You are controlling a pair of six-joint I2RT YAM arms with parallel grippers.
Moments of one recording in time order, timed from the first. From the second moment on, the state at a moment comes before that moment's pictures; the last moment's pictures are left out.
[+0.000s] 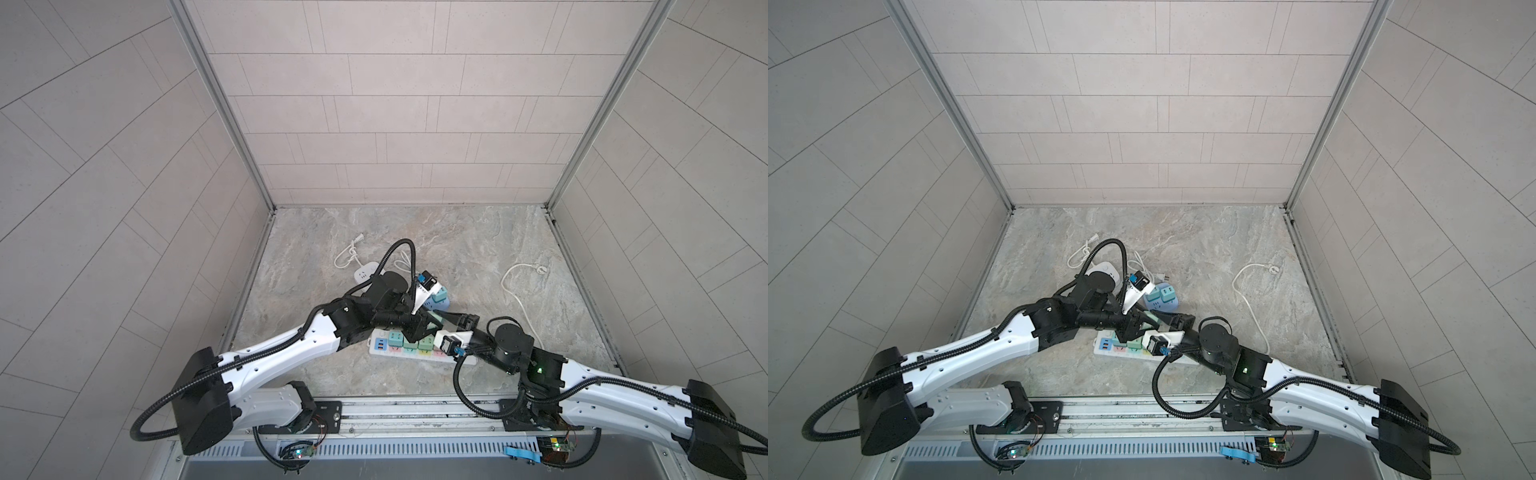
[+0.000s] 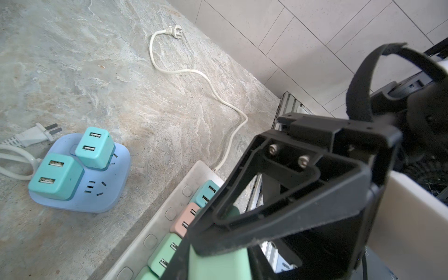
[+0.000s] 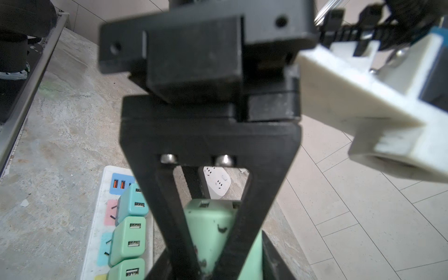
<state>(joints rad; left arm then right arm) -0.93 1.22 0.89 -0.27 0.38 -0.25 1.04 0.78 0.32 0.33 0.10 -0.69</state>
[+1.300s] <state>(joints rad) -0.80 1.04 0.86 -0.56 -0.31 -0.03 0.30 0.69 0.19 0.30 0.33 0.03</state>
